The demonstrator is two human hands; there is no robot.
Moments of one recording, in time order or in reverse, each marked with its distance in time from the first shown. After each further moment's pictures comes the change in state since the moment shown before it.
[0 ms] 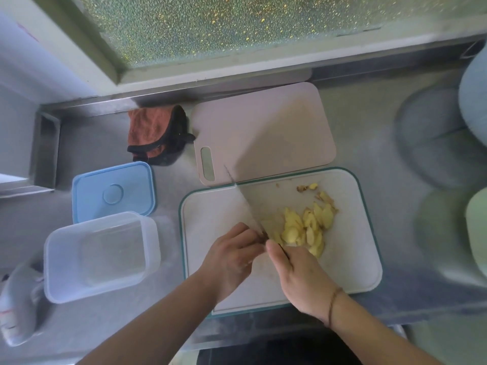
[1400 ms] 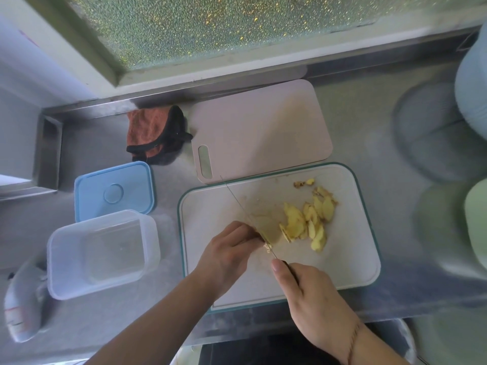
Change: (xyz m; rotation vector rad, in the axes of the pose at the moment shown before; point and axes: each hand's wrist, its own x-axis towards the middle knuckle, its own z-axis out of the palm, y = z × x) left_hand -0.005 0.002 0.003 0.063 0.051 -0.009; right_hand -0.042 -0.009 -0.007 -0.013 0.036 0.039
